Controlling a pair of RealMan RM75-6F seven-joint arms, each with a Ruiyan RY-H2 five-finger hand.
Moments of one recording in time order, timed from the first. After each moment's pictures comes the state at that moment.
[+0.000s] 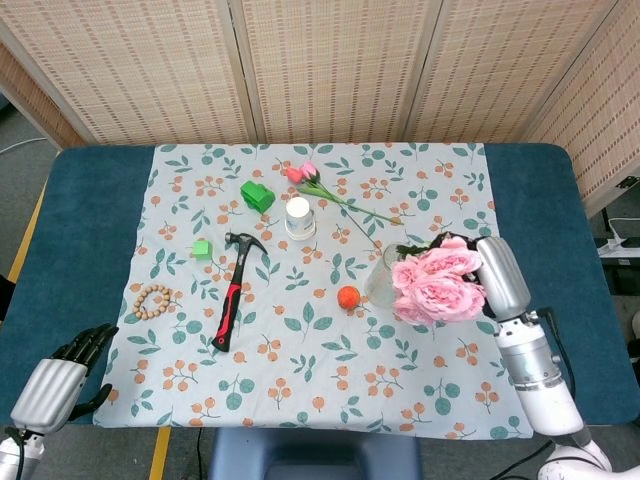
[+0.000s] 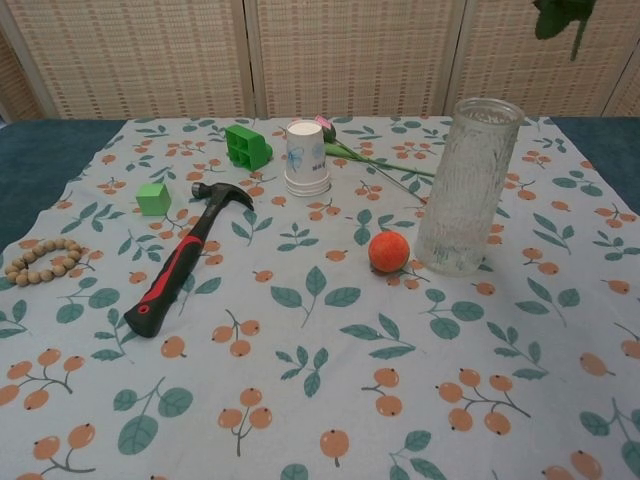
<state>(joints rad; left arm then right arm) -0.12 -1.06 0.09 -1.69 1.65 1.40 0.13 0.49 -1.03 0.31 -2.15 -1.24 1.32 0.12</state>
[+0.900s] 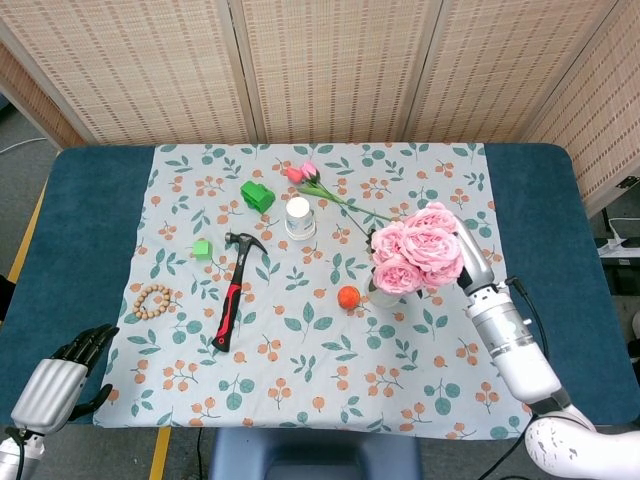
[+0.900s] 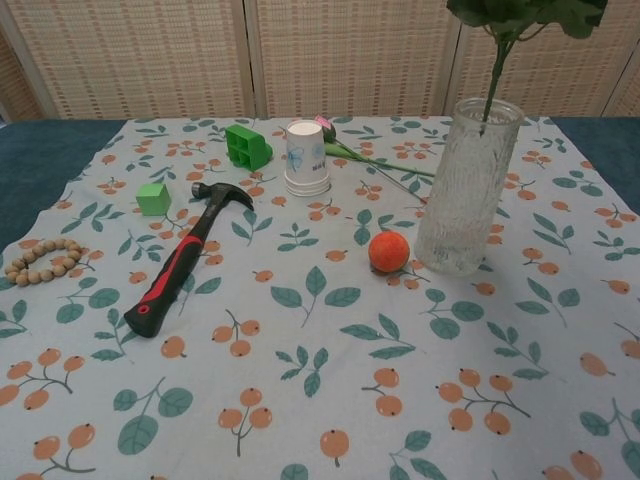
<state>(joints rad) -0.12 -1.06 0.09 -1.69 1.66 1.40 0.13 0.60 -1.01 0.44 -2.14 -0.86 1.04 0.38</state>
